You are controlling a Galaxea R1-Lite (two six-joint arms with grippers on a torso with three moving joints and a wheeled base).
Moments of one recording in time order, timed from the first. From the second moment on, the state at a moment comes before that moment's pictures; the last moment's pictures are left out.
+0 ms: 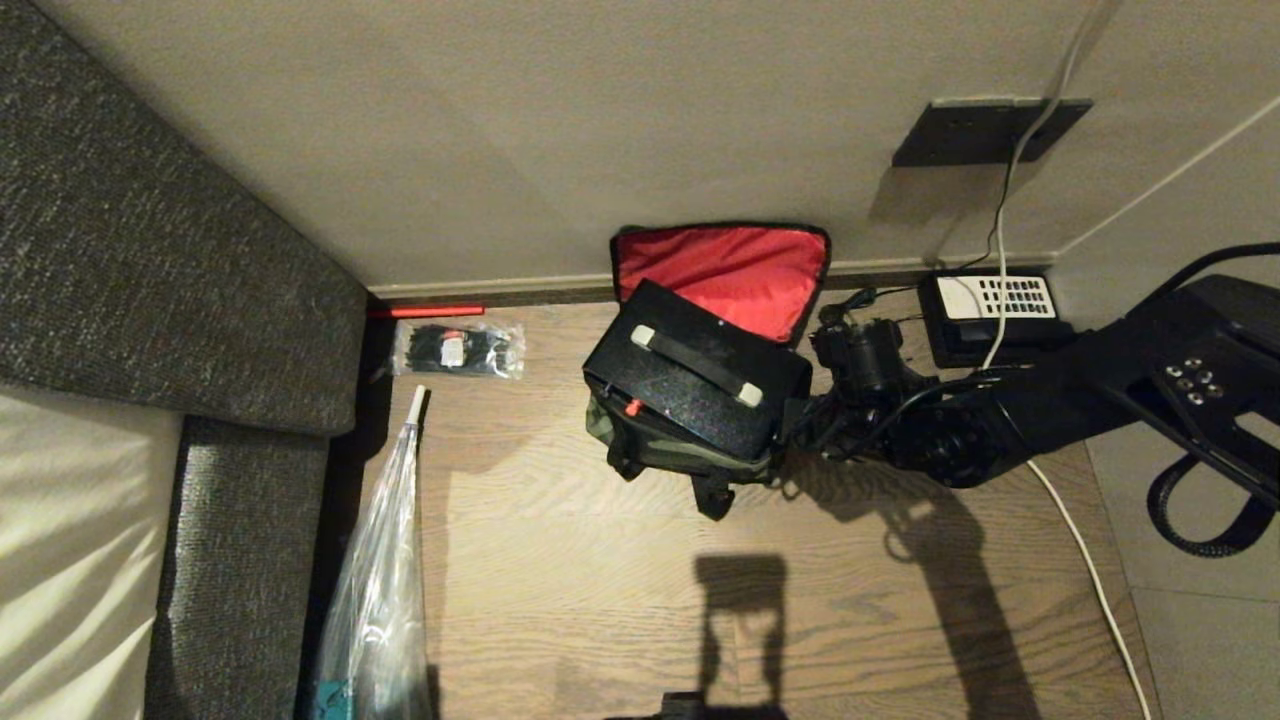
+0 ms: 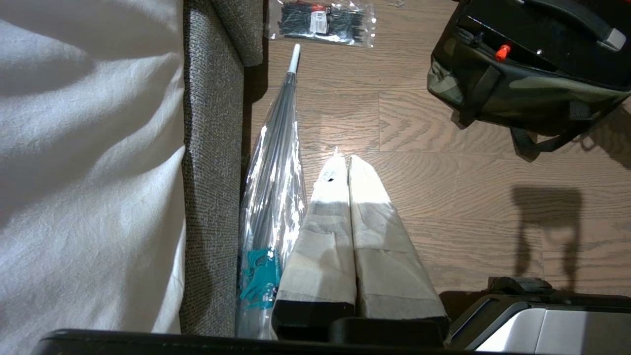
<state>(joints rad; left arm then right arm) 0.00 0.00 0.00 0.00 0.00 0.00 0.42 2.17 -1.26 -0.36 -0.21 0.36</state>
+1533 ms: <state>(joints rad) 0.00 0.00 0.00 0.00 0.00 0.00 0.70 2.19 -1.35 -0.27 -0.24 0.11</state>
